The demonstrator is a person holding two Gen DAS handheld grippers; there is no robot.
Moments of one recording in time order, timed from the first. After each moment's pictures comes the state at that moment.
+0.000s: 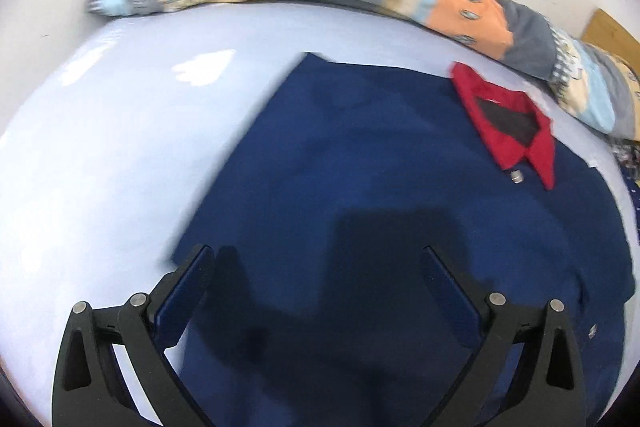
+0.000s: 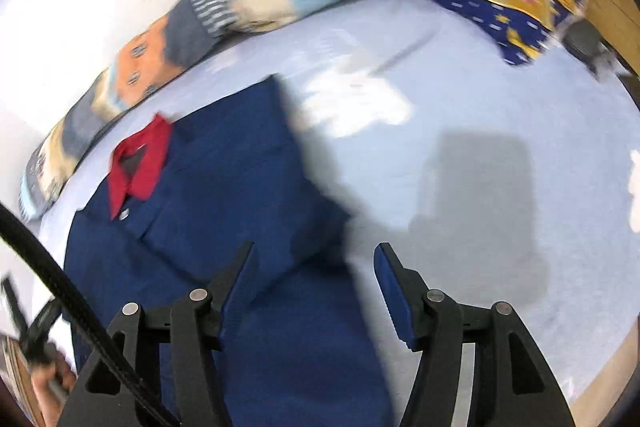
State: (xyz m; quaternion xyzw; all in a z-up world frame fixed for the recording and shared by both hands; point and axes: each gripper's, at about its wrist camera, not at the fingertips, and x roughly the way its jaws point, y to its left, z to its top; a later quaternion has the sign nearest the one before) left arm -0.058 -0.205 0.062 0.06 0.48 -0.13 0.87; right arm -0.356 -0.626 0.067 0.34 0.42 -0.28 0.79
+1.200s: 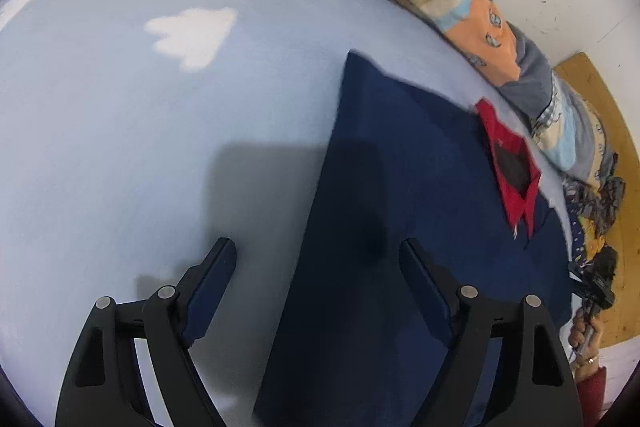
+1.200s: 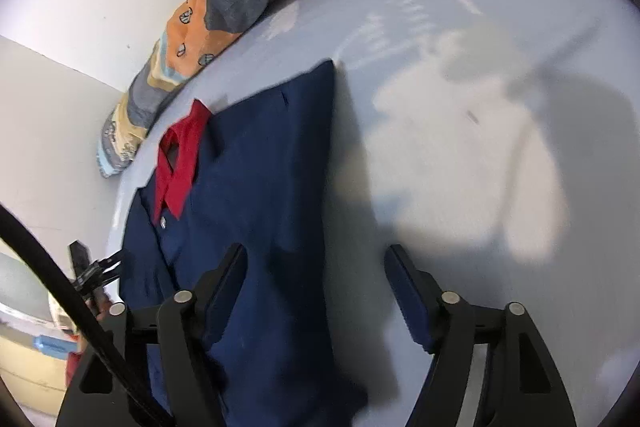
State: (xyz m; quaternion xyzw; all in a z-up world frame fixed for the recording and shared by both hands) left arm 0.077 -0.159 0.033 -0.06 0.56 -0.26 0.78; right arm -0.244 -0.731 0.002 0.41 0.44 -0.02 0.80
